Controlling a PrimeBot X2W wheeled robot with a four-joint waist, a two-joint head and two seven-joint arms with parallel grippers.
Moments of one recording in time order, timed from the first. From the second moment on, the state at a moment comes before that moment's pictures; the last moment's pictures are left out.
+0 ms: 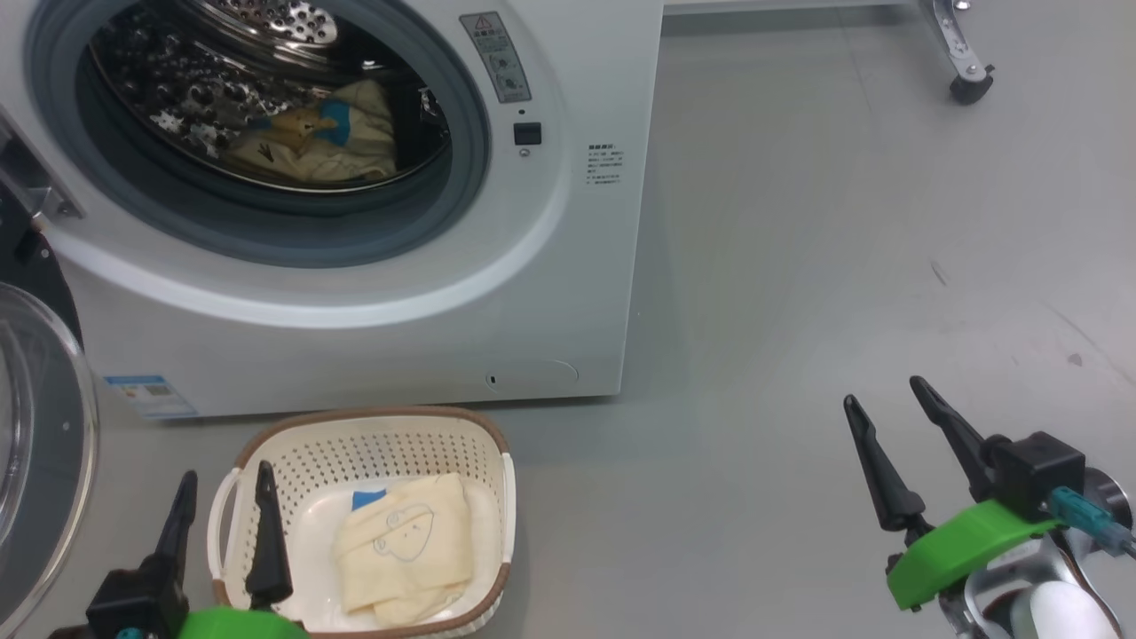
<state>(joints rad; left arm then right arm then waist) 0.00 0.26 -0.19 0.12 -0.37 0.20 -0.25 0.01 -0.07 -0.01 0.07 0.07 0.13 -0.10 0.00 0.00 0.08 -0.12</state>
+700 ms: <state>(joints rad) 0.07 0.26 -0.24 0.03 -0.35 0.23 -0.21 0.10 -0.06 -0.04 -0.02 0.05 0.13 -0.05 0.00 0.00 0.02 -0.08</state>
